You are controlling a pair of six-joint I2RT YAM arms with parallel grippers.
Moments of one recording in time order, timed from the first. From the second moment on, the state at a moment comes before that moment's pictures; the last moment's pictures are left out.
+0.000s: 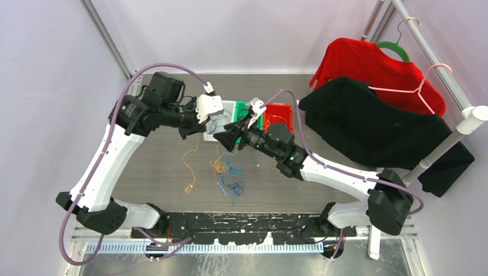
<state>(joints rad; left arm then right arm) -0.57 1.34 1.79 -1.27 0.38 0.65 0.90 1.28 0.84 0.51 -0.09 0.39</state>
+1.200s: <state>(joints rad) -0.64 1.42 2.29 -1.42 0.40 0.61 0.93 1.58 0.70 0.73 0.03 0.55</state>
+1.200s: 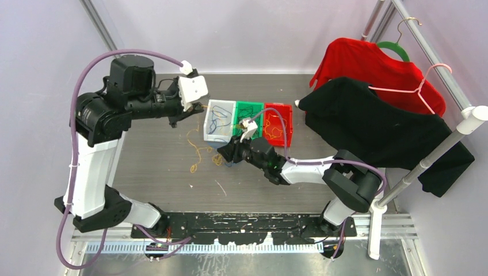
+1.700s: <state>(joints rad) -0.64 1.22 2.07 -0.99 0.24 0.66 0.98 1.42 0.62 0.56 0.09 0.59</state>
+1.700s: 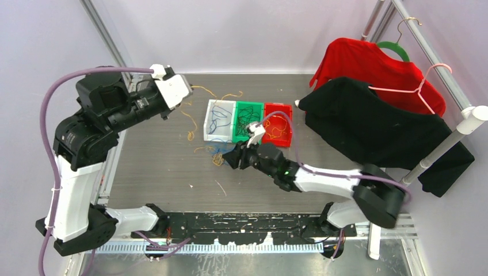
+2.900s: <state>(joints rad) -0.64 1.24 1.88 -1.15 0.42 0.75 0.97 1.33 1.05 0.28 -0.20 0.20</state>
